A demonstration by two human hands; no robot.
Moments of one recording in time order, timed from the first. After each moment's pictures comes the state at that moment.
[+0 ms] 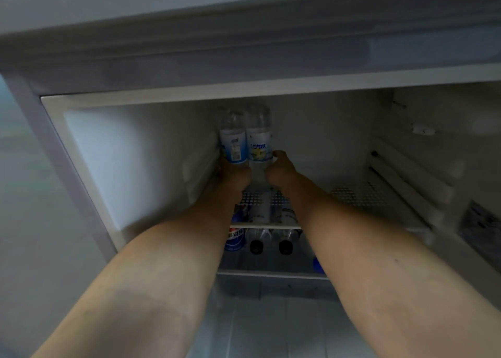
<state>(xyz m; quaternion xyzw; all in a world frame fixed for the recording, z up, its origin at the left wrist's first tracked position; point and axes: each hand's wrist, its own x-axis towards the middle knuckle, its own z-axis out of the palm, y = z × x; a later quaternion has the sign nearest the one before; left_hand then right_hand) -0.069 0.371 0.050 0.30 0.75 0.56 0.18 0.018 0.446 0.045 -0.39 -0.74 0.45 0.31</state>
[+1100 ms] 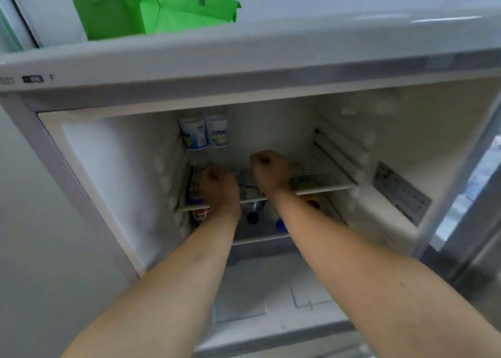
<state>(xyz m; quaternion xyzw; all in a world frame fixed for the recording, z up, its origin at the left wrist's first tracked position) 0.019 0.313 0.031 0.14 0.63 0.74 0.16 0.093 0.368 0.036 -0.42 -0.64 0.40 0.51</state>
